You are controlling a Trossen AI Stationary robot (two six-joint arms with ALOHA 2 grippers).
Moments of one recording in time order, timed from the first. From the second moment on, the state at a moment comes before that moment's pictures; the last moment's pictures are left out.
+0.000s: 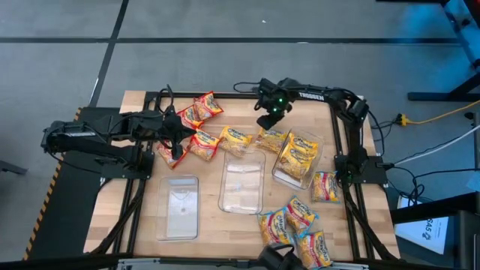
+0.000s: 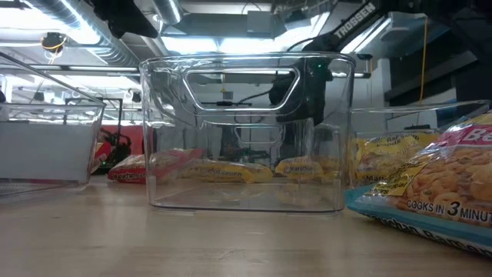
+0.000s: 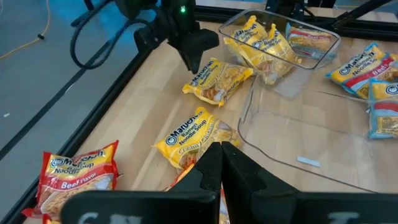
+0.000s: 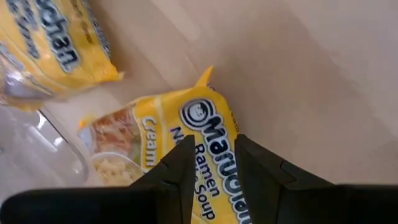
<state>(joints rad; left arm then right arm) 0.06 0.78 0.87 -0.60 -0.24 -0.11 -0.61 2.02 1.51 -0.97 -0.30 0.16</state>
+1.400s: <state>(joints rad) 0.06 0.78 0.87 -0.62 -0.24 -0.10 -0.53 2.10 1.90 -1.40 -0.17 0.02</state>
